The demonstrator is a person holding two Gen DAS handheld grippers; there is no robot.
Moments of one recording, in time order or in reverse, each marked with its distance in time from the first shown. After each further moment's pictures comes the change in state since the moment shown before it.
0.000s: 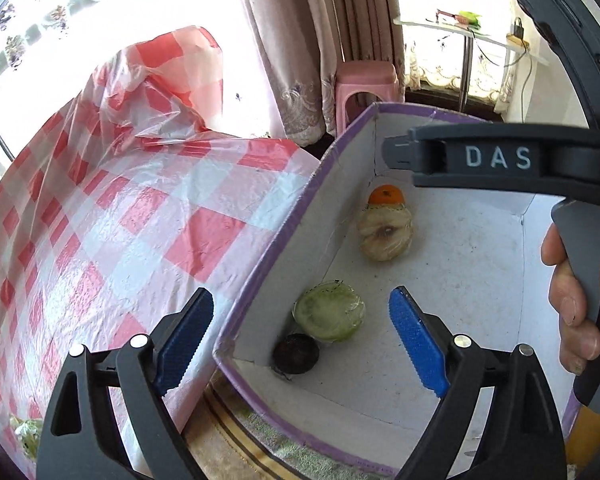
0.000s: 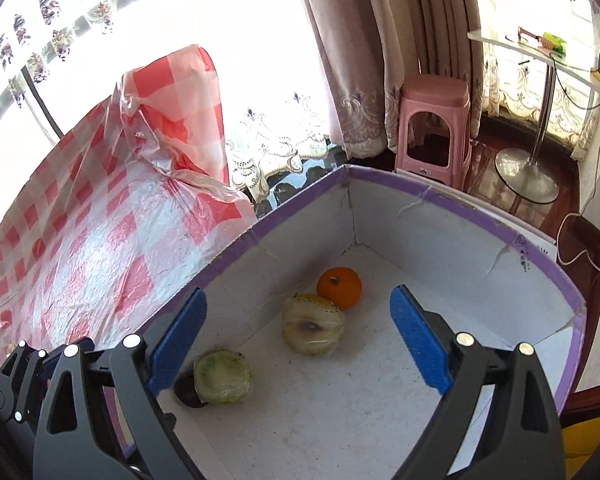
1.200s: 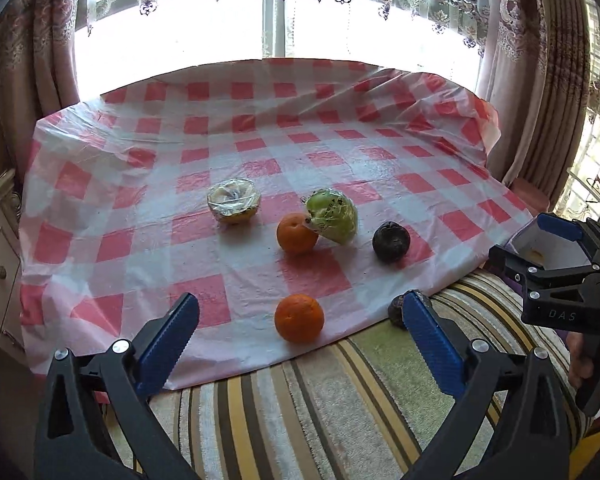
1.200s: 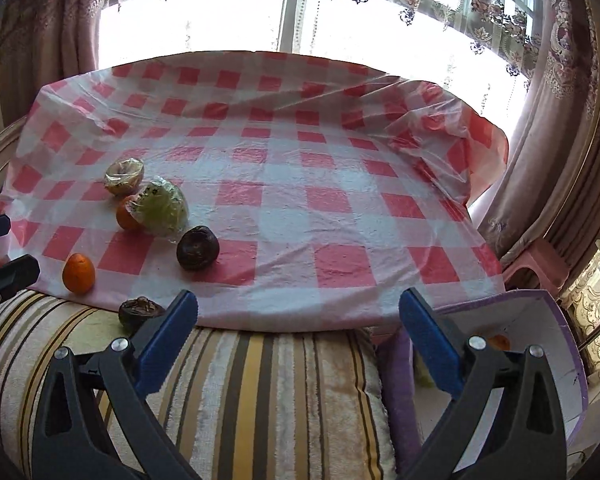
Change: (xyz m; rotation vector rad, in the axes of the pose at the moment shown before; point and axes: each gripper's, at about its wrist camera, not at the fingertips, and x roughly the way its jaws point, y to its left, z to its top) left arm -0.209 0.187 -0.241 -0.661 -0.144 0.345; right arm -0.088 0.267 -0.137 -0.740 -0.075 0.220
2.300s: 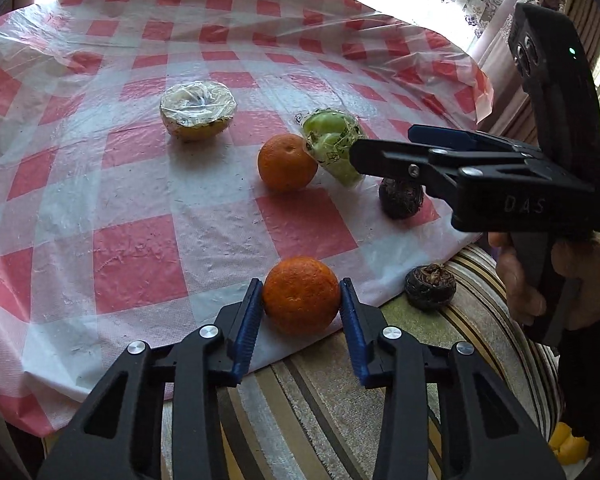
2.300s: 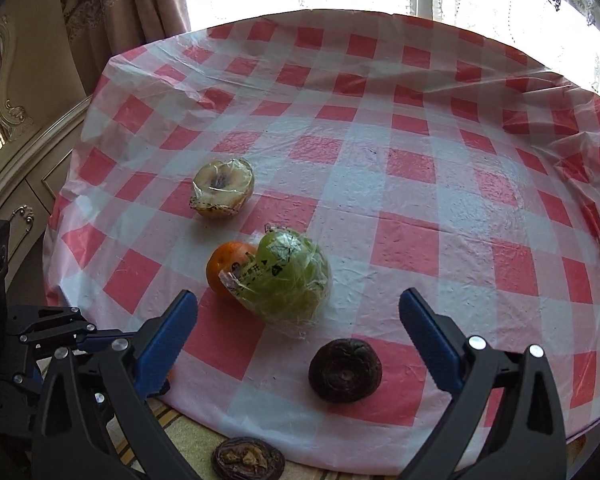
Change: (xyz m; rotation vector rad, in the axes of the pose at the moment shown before) left arm 0.081 0.028 -0.012 -0.104 0.249 -0.239; right arm 0.112 0.081 0.085 -0.123 0.146 0.429
